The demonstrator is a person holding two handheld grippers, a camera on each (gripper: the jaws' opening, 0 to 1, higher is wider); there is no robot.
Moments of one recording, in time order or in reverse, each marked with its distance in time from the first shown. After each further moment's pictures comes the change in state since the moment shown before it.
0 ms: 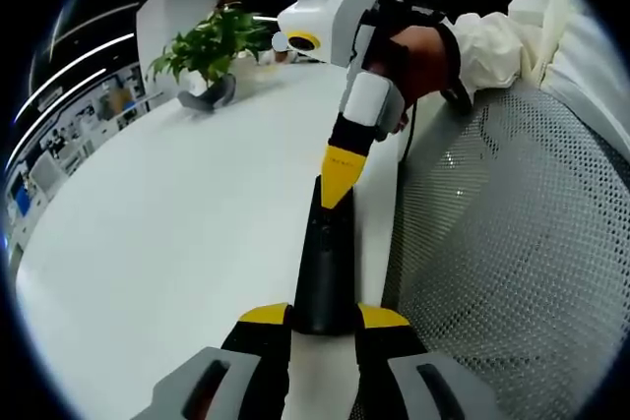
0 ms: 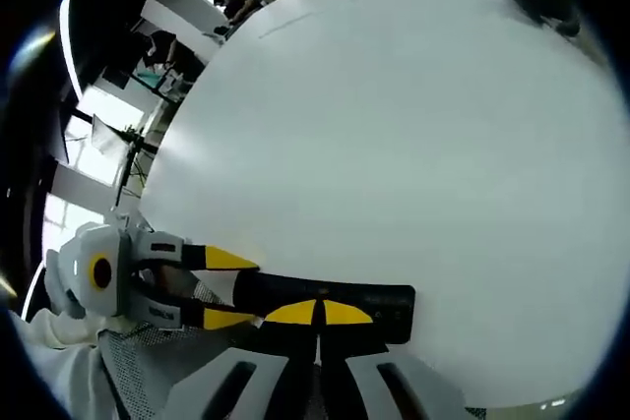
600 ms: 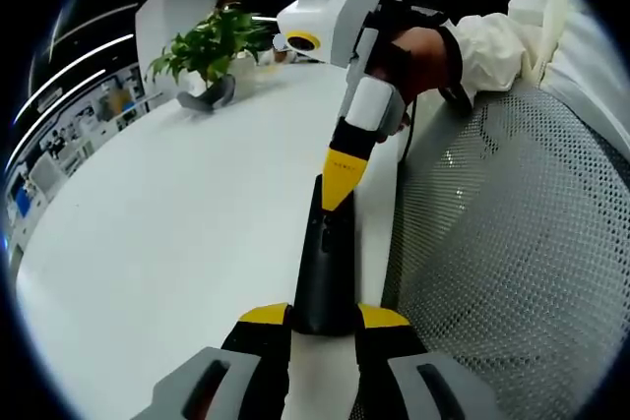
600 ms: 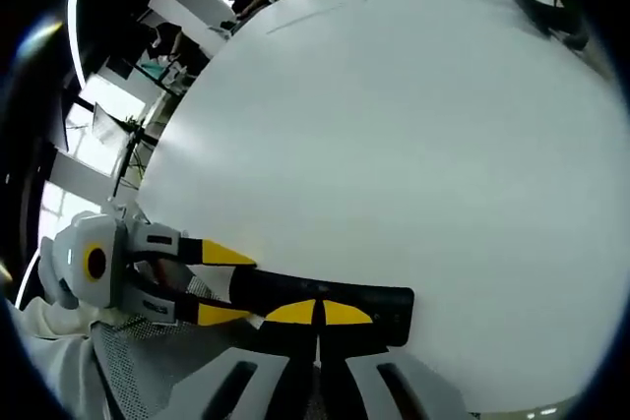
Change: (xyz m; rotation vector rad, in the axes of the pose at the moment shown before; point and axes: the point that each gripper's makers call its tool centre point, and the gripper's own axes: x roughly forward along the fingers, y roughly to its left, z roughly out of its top) left arm 0.001 0.000 0.000 0.004 0.001 -0.001; right arm 0.002 -0.003 0.000 -0.031 0.000 -0.006
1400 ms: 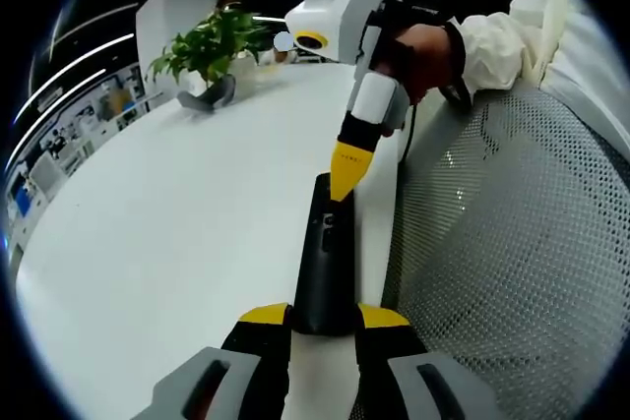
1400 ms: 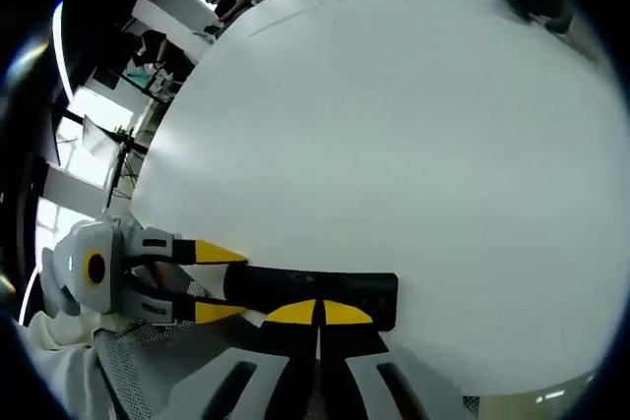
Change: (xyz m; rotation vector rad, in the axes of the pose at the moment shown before) left arm 0.000 0.000 0.000 -0.003 -0.001 0.001; right arm -0.007 -0.009 -0.005 0.065 0.010 -0.042
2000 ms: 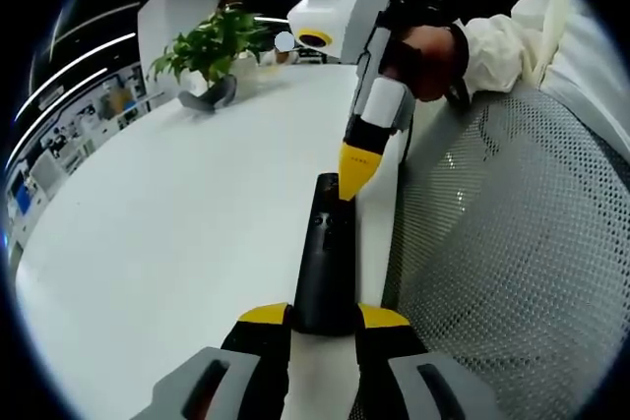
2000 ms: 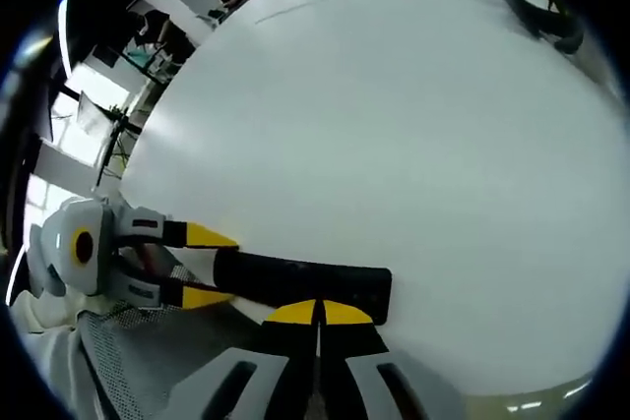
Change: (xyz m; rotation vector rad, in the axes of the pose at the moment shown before) left arm 0.000 0.000 0.000 -0.006 -0.005 0.001; right arm 0.001 -0.003 -0.006 -0.098 0.039 -0.059
